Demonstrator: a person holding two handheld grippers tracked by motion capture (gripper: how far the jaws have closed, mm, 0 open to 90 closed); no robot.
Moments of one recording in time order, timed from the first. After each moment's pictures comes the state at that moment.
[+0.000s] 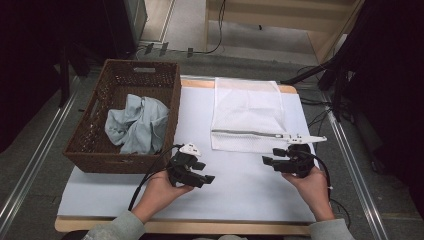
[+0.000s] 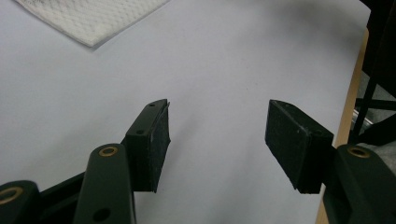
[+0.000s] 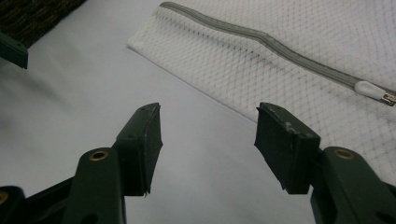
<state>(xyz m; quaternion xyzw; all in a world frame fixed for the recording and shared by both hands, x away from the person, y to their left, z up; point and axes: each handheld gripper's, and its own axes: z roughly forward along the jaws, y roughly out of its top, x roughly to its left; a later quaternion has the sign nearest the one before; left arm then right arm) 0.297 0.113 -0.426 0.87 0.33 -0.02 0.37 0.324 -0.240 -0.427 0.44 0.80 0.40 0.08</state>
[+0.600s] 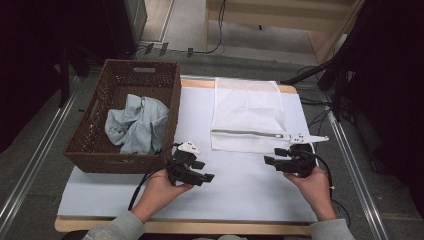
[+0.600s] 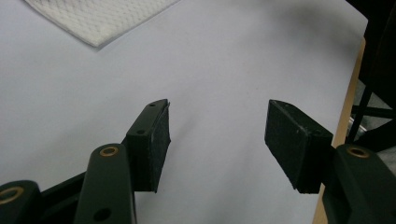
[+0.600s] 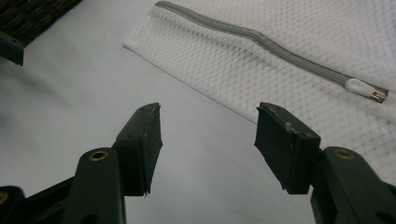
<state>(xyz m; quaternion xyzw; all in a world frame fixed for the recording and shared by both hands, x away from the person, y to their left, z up) 0.300 0.114 -0.425 0.86 0.34 -0.02 0.37 0.325 -0.245 -0.426 0.45 0.80 0.40 0.08</state>
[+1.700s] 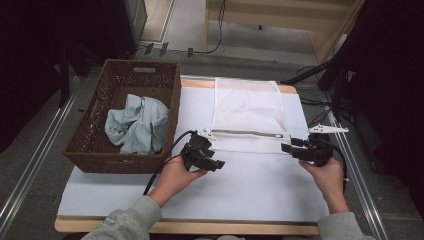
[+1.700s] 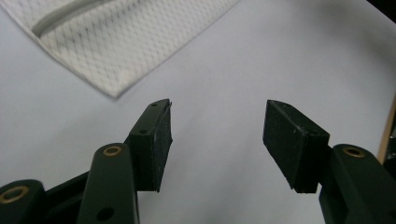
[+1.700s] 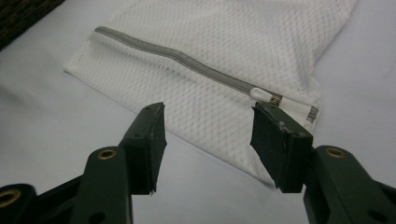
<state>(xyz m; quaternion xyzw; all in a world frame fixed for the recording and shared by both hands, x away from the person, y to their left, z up) 0.340 0.074 -0.418 0.87 0.36 0.00 0.34 0.353 -0.293 -0.422 0.48 0.77 0.40 0.11</state>
